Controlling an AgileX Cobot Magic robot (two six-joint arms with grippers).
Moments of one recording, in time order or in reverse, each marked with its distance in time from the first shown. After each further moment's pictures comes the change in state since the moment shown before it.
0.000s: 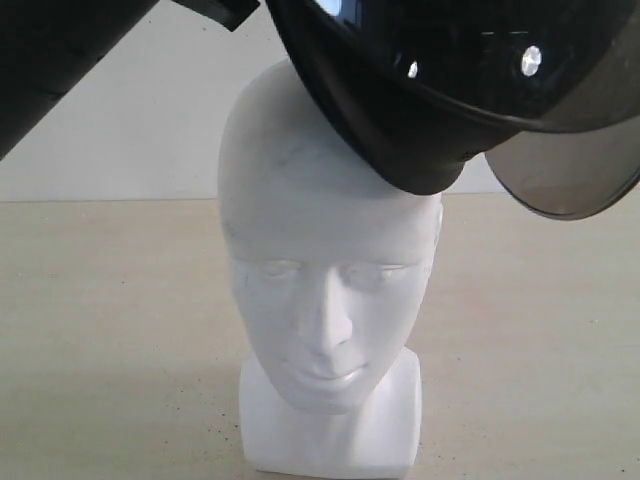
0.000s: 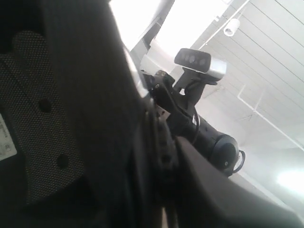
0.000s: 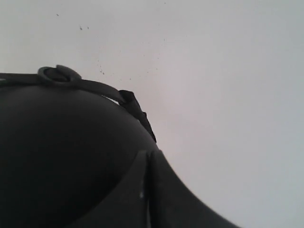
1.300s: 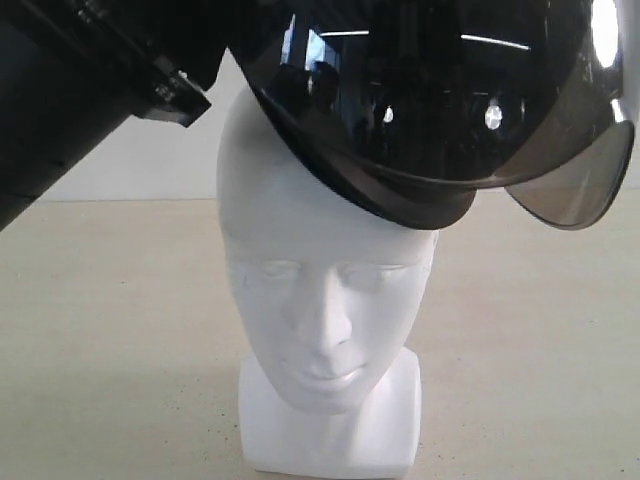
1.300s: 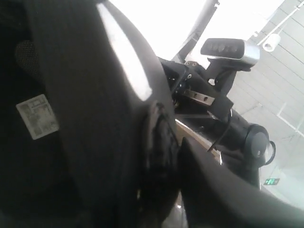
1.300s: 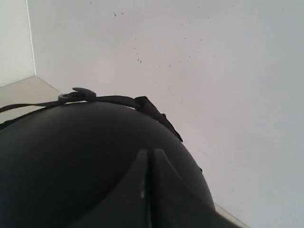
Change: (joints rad) left arm 0.052 -0.036 0.185 -0.081 -0.018 0.079; right arm 0.000 0.097 -0.011 0.160 -0.004 0.000
